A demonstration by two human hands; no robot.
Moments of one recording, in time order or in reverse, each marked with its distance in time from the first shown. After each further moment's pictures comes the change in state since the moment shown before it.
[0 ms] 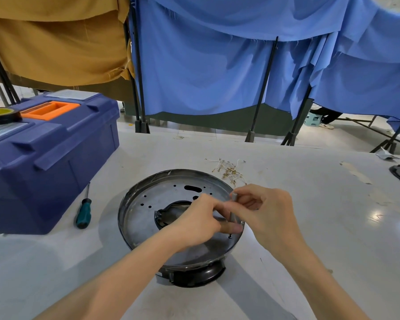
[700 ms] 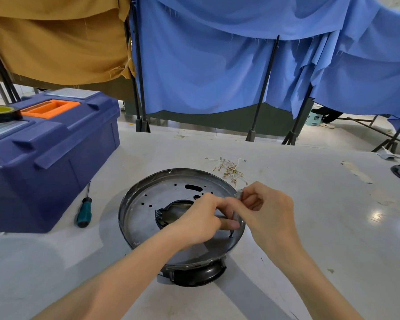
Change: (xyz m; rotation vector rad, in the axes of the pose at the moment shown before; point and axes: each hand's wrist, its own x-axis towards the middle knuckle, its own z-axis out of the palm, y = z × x) left_hand 0.002 0.001 0.001 0.032 0.005 -0.036; right_hand -0.003 0.004 0.008 -0.067 0.109 0.095
